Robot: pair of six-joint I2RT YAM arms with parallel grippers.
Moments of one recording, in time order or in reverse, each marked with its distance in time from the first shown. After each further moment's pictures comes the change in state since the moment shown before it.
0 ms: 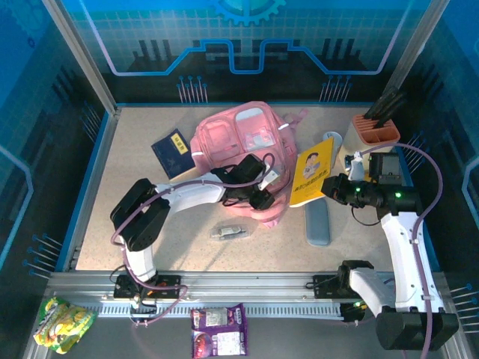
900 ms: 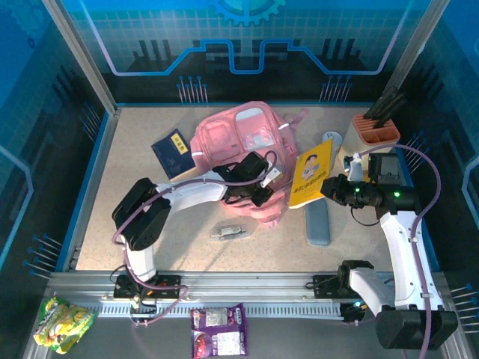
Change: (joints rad) left arm -0.003 -0.013 0.030 -0.005 -0.055 -0.002; right arm -0.005 0.006 -0.015 0.006 -0.012 -0.004
